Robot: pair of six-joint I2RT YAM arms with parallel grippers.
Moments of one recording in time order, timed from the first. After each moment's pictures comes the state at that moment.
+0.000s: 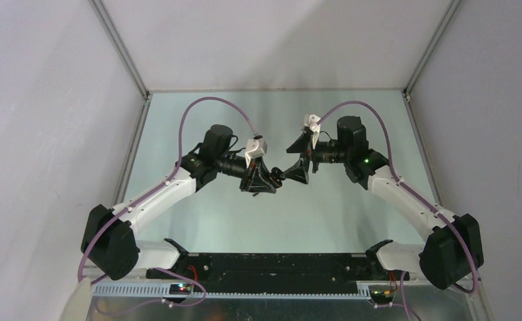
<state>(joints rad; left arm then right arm) -0.60 1.29 0.94 -0.20 1.08 0.20 0.47 1.24 0.95 -0.05 -0.88 -0.15</state>
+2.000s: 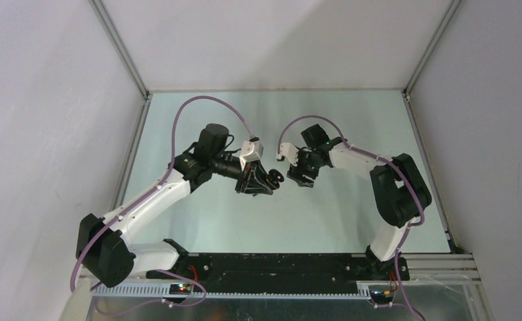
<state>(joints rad) -0.60 1.23 0.98 -0.31 1.10 0.31 0.51 1.75 1.13 -0.48 -0.35 -0.80</state>
